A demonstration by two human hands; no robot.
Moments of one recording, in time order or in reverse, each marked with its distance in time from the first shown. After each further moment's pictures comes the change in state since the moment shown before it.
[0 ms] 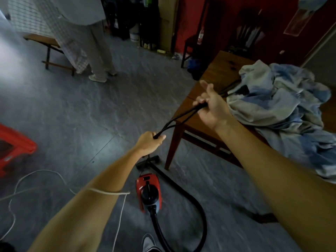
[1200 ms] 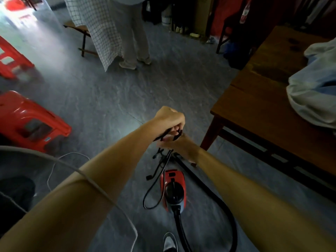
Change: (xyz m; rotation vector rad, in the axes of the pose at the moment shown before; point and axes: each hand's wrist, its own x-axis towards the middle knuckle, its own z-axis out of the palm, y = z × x) left_hand 0.055 -0.011 -0.055 -0.266 0.068 -0.291; right_hand 0.055 0.246 -0.012 -0.979 -0.548 0.307
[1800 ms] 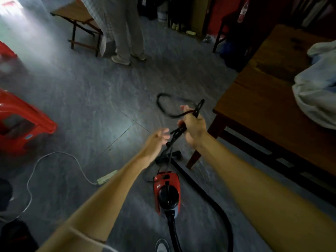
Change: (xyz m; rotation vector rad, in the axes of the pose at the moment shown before) left_hand 0.042 -0.116 0.025 -0.261 -0.081 0.100; right_hand 0.060 -0.005 -0.025 0.657 0.572 0.023
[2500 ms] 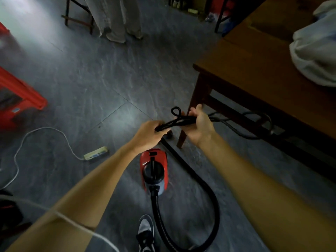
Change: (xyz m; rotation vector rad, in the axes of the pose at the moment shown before) left_hand -0.011 -0.090 0.104 0.550 0.061 0.258; right_hand -0.017 0.071 -0.154 0.422 -0.020 0.271
